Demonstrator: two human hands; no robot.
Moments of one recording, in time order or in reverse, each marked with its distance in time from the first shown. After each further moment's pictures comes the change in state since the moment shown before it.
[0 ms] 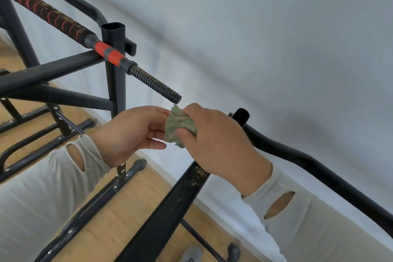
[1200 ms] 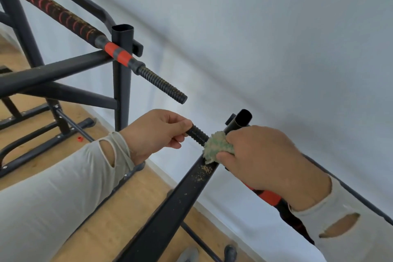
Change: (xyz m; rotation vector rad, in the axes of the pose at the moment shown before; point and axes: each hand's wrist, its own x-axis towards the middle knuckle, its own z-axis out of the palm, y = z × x) left_hand 0.011 -0.012 0.013 0.122 0.035 0.096; right_hand -0.040 0.011 -0.043 -0.483 -0.318 0.102
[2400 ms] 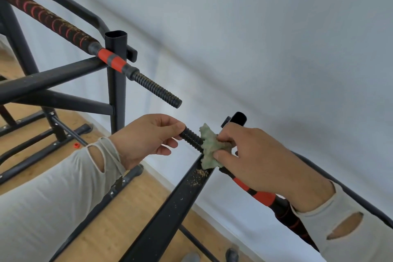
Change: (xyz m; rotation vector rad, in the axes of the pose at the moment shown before) left_hand -0.007 0.009 -0.002 -0.044 -0.026 -0.049; right_hand 0.001 0.019 0.020 0.497 0.123 -0.021
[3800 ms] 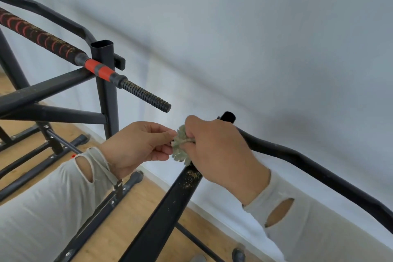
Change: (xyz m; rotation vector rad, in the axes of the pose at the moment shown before) left_hand -0.001 0.000 0.001 -0.060 -0.052 -0.056; right_hand 0.020 -0.041 0.015 -0.145 0.138 -0.079
